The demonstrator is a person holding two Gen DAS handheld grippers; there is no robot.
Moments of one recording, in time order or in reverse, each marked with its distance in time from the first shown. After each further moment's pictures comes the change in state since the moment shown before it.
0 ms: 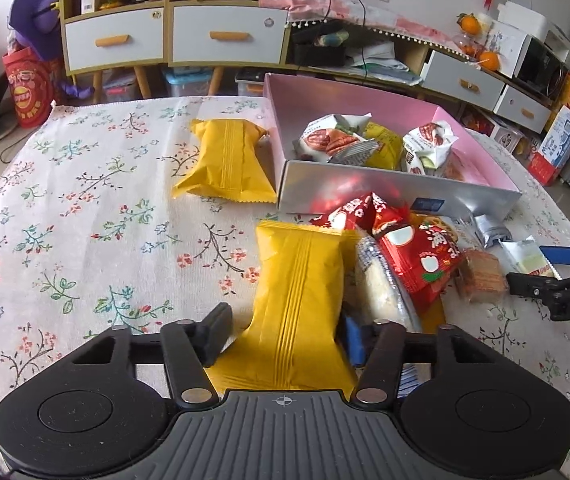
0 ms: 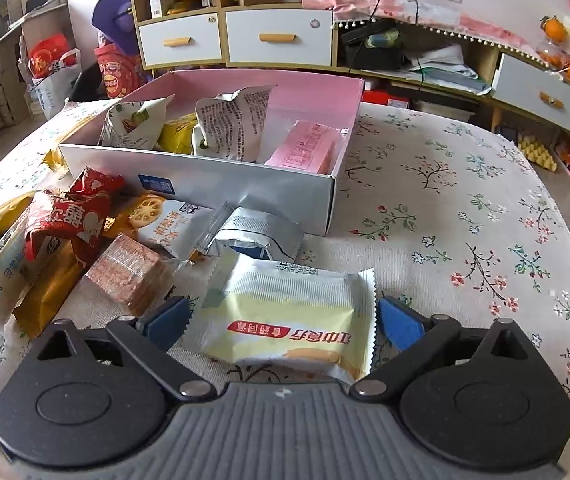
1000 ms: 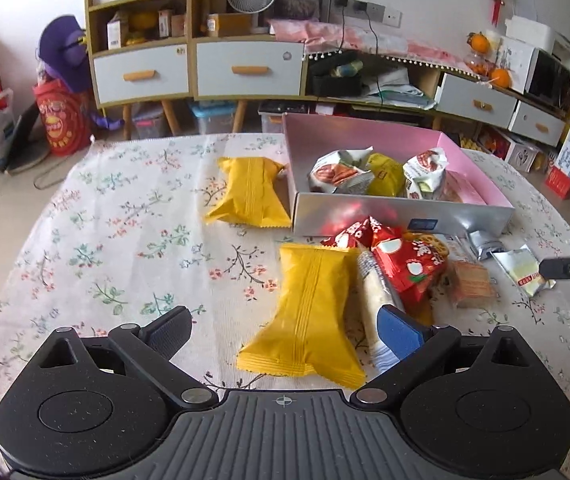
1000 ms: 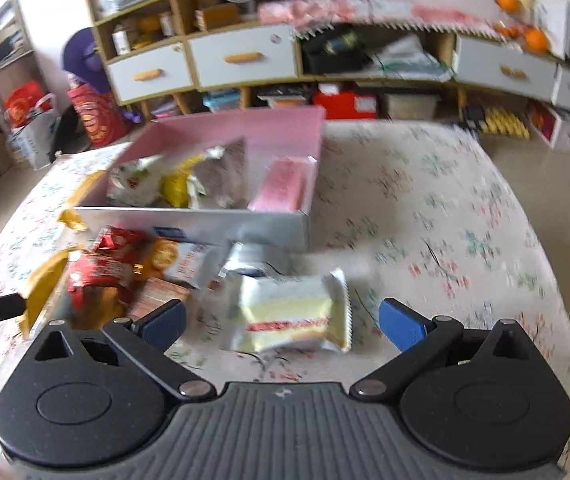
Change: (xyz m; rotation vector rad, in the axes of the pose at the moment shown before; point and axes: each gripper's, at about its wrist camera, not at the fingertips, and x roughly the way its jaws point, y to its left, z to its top) left arm -0.041 -0.011 -0.007 0.010 -0.092 0.089; right arm -0.029 -0.018 0.007 0.198 0.004 -0.024
